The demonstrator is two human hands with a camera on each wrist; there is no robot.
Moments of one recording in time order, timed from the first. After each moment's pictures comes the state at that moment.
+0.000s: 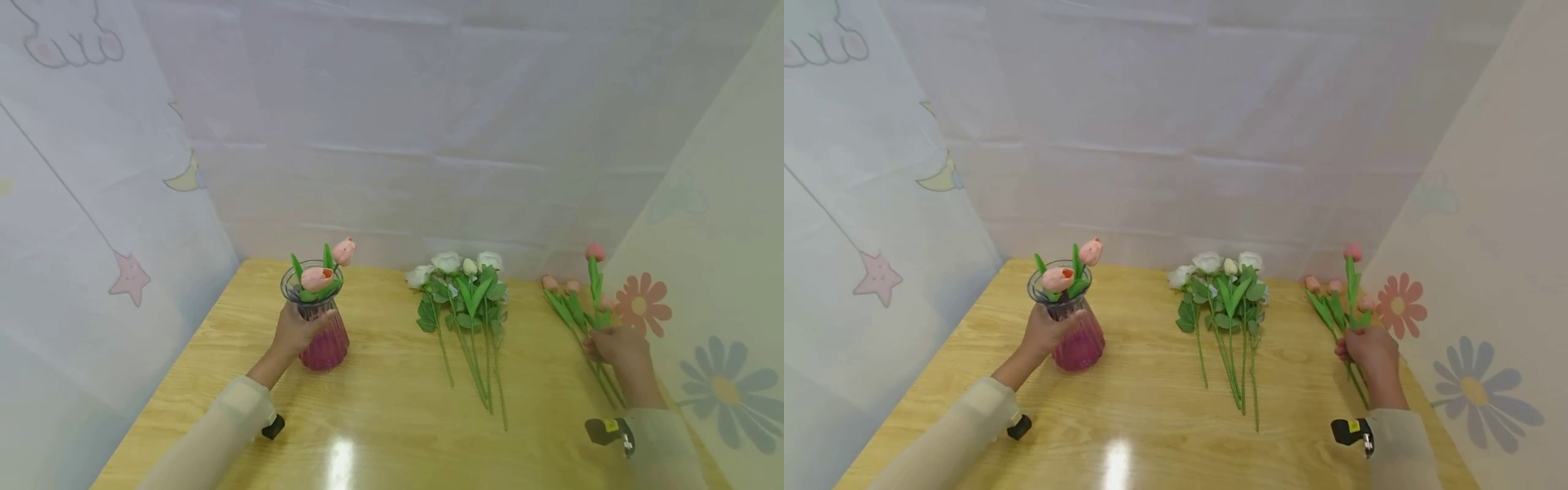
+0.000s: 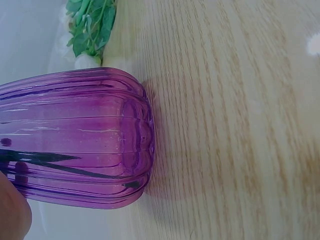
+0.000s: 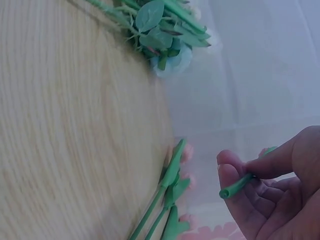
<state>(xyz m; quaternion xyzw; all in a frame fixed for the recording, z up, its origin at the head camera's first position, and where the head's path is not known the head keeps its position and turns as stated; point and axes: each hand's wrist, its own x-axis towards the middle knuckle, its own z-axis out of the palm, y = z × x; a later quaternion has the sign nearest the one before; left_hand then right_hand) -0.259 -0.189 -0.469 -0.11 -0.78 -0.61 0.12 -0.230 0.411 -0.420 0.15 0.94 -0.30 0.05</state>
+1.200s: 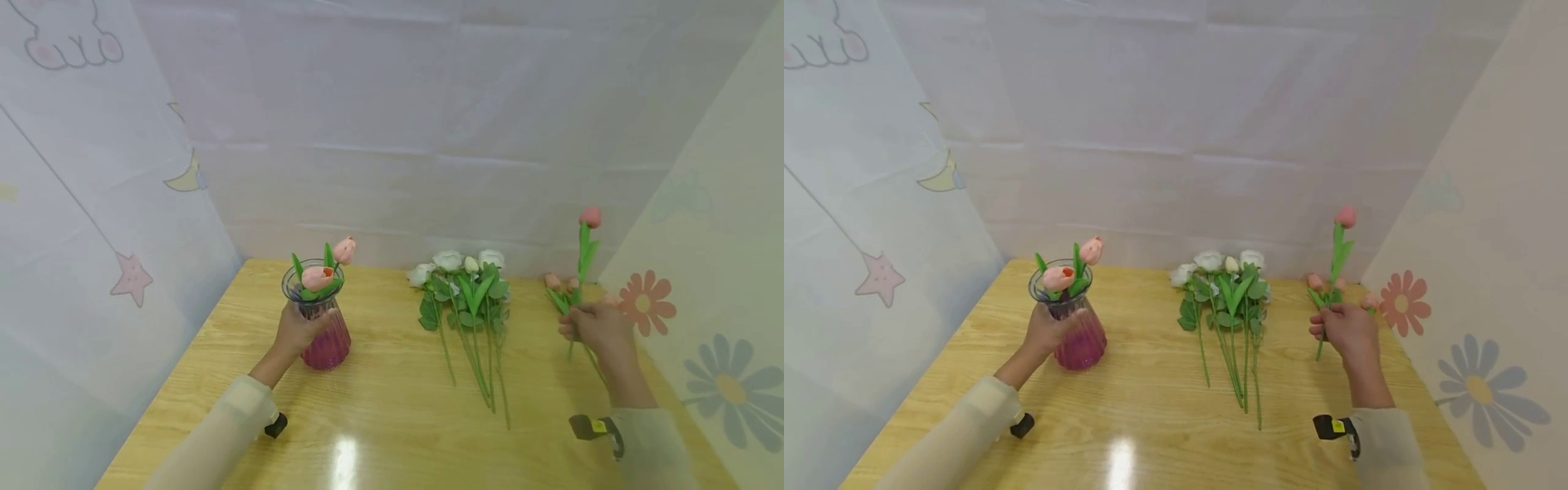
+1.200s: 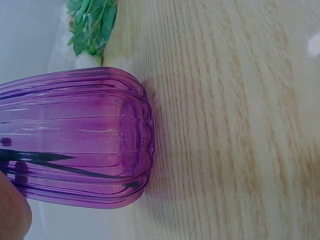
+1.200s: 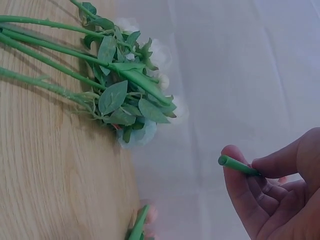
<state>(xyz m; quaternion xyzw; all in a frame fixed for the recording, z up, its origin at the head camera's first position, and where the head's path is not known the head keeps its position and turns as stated) -0.260 -0.188 -0.471 -0.10 -0.77 -0.62 0.11 -0.222 0.340 -0.390 0.10 0.88 -0.46 -0.03</state>
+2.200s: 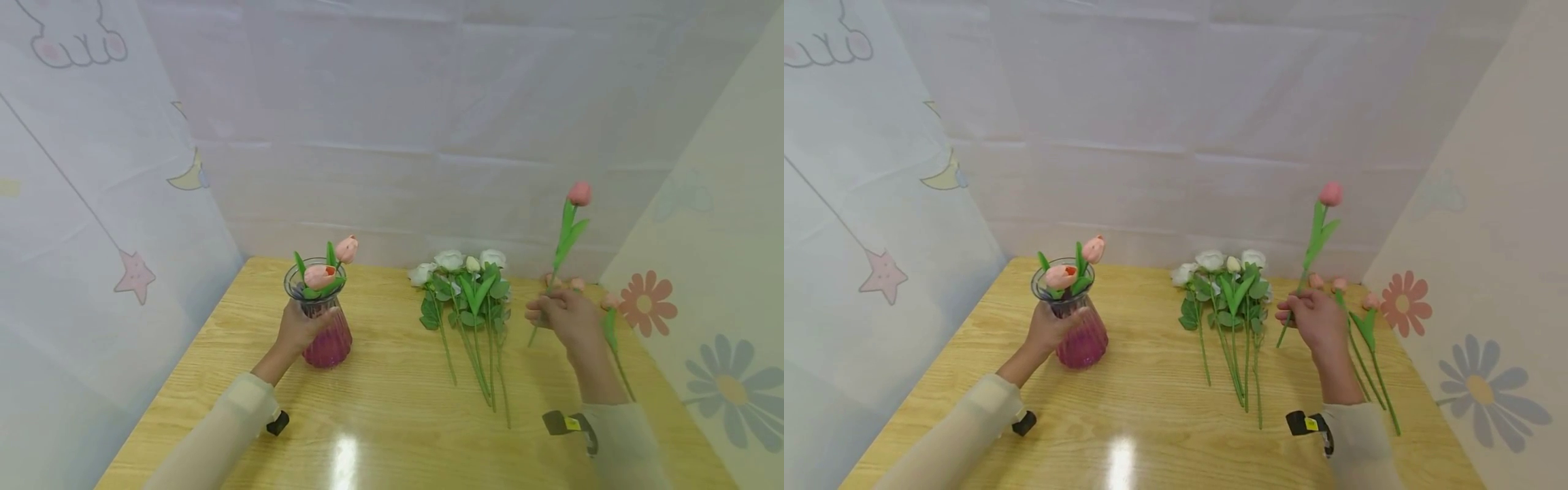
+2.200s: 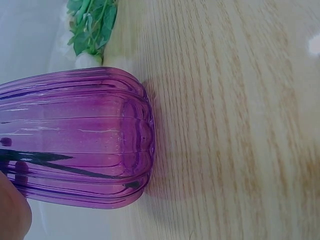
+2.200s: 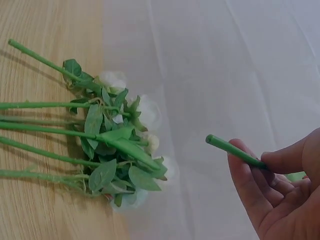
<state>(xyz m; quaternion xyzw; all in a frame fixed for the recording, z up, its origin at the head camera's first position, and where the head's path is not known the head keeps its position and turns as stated) -0.262 -0.189 -0.474 -0.12 -0.76 -0.62 0.12 -0.219 0.286 -0.376 0.04 0.87 -0.49 -0.07</state>
